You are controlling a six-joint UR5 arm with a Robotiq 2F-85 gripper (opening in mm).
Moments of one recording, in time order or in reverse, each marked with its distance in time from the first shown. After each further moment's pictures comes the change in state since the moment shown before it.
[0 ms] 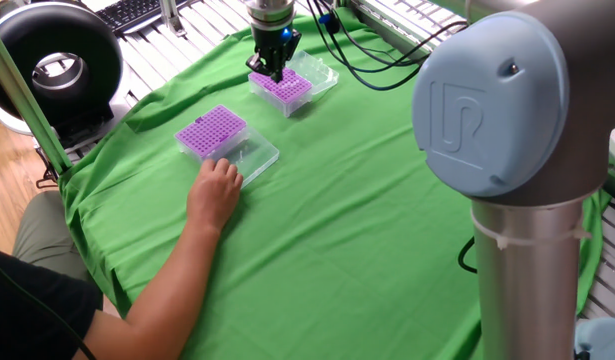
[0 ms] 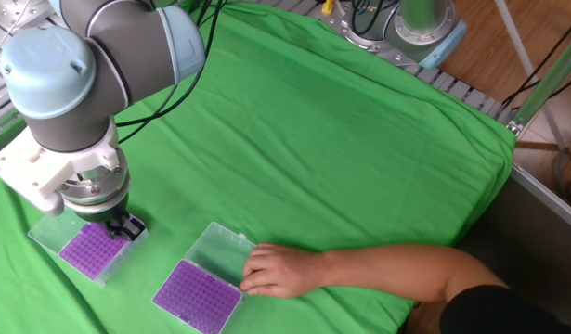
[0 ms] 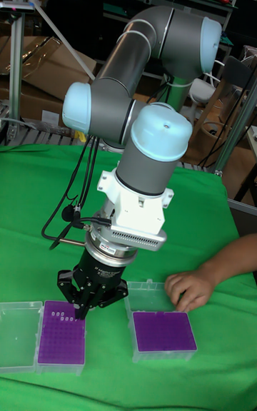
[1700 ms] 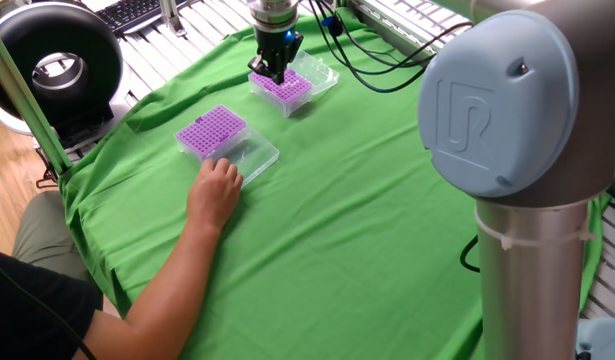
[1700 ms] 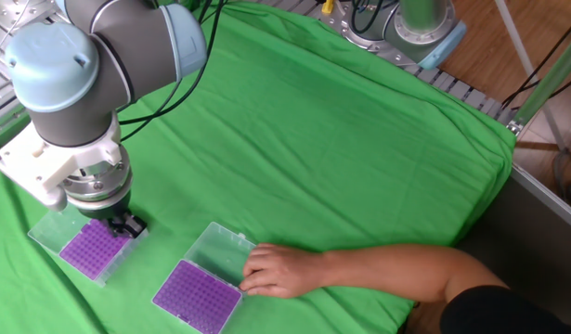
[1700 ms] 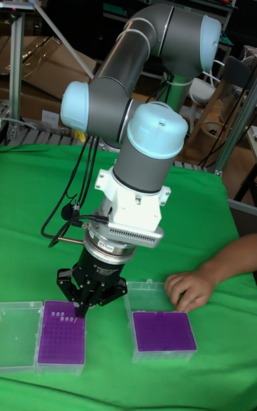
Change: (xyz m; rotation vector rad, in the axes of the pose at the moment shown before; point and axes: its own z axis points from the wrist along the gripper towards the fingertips) arm 0.005 0.000 0.001 -0.011 -0.001 0.001
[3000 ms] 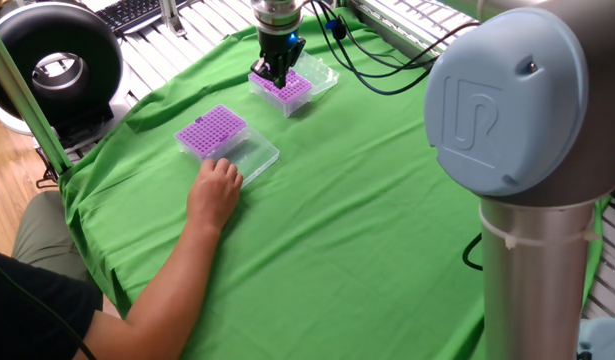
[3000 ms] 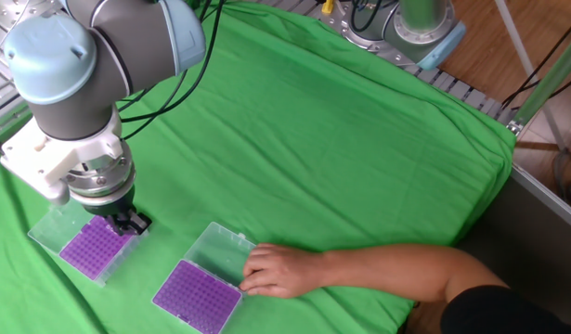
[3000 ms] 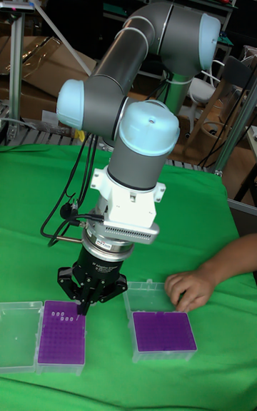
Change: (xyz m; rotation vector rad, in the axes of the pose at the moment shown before) arm 0.006 0.005 0.003 -0.042 -0.007 -0.013
